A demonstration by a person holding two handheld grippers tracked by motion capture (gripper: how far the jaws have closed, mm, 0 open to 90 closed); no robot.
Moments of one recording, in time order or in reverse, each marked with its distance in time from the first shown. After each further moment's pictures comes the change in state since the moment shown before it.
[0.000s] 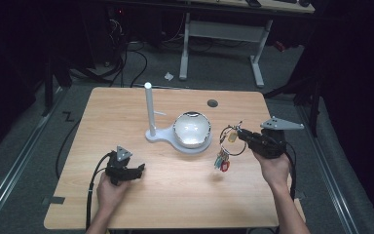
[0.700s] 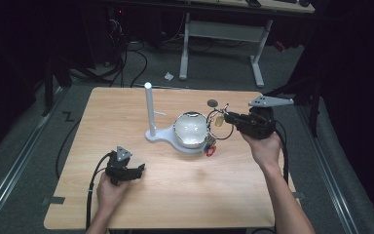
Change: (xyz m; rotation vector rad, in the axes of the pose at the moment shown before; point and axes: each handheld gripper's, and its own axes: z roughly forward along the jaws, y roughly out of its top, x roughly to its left) left arm 0.000 0.000 0.000 0.002 0.002 -0.004; right arm 0.016 0.061 0.016 -0.014 0.098 -0.034
